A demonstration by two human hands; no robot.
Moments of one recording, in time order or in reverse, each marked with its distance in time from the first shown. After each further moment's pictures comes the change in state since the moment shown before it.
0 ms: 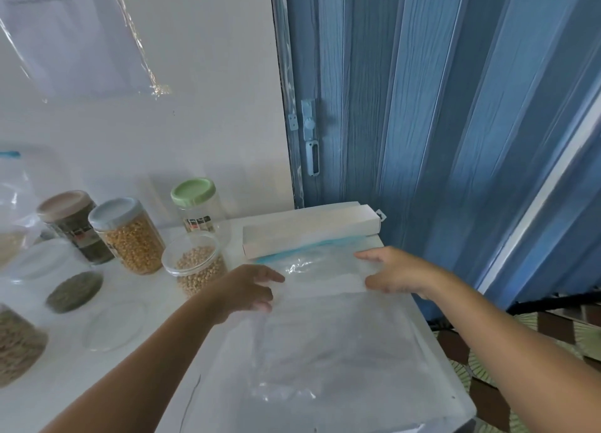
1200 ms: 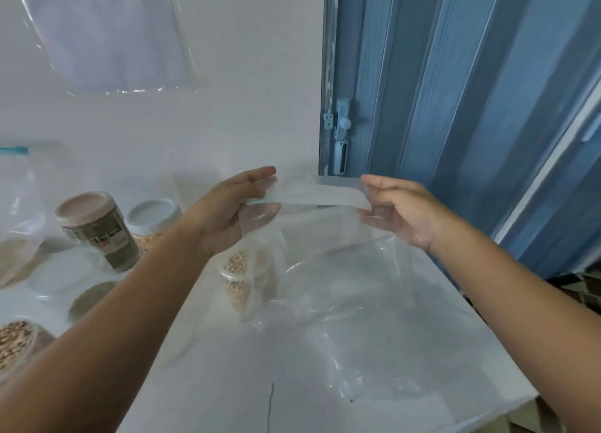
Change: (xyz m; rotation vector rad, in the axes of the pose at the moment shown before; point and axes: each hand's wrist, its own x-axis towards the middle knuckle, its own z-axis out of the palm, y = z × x) left_hand -0.021 0.048 -0.152 -0.765 -0.075 0.329; right_hand 0.005 -0.156 0.023 0.985 0.264 -0.138
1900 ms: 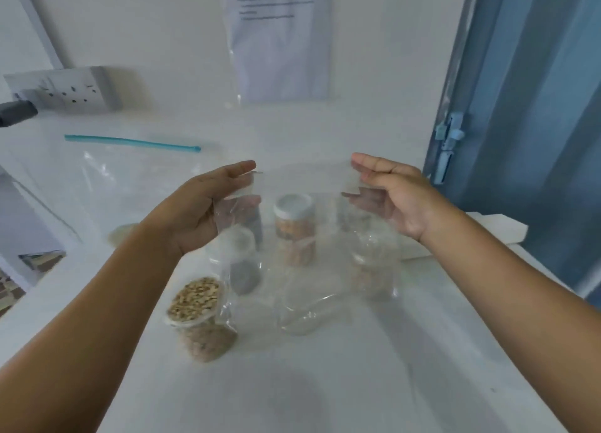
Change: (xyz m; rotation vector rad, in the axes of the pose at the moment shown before) left_hand -0.153 0.094 -0.202 0.042 0.149 0.161; right_hand -0.051 0.013 0.252 0.135 -0.224 -0.122
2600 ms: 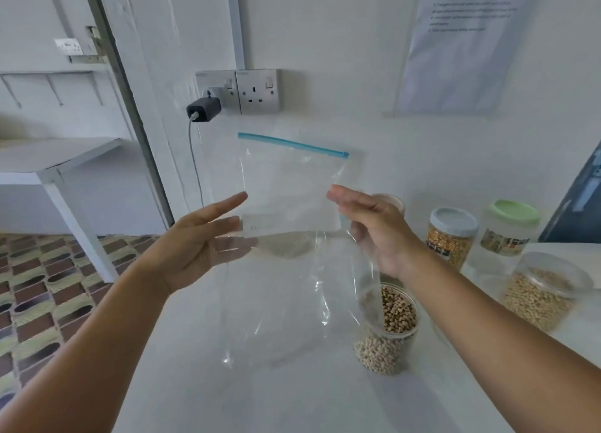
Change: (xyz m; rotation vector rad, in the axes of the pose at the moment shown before) left_hand -0.079 0.048 -0.339 -0.039 0.009 0.012; right_hand 0.031 0.147 0.305 -0.113 -0.189 -0.021
